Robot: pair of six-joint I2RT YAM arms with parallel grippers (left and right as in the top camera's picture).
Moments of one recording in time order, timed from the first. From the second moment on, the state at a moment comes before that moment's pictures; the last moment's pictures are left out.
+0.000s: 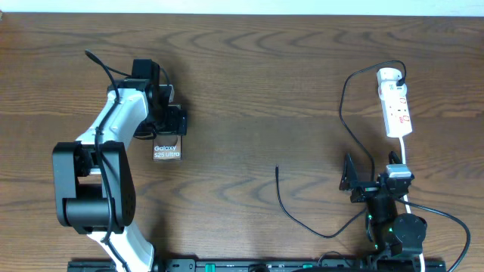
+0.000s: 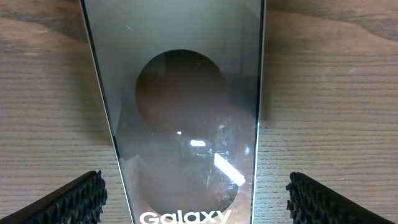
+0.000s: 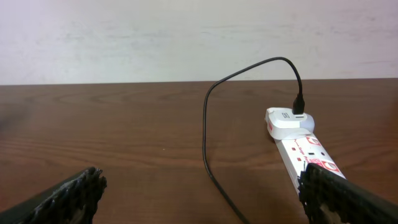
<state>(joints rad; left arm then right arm) -0.01 1.90 1.27 -0.84 0.09 -0.01 -0.02 0.01 0.01 -0.06 -0.09 0.06</state>
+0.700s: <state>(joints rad) -0.01 1.90 1.27 -0.82 0.07 -0.01 -0.02 0.01 0.01 -0.06 -0.09 0.06</state>
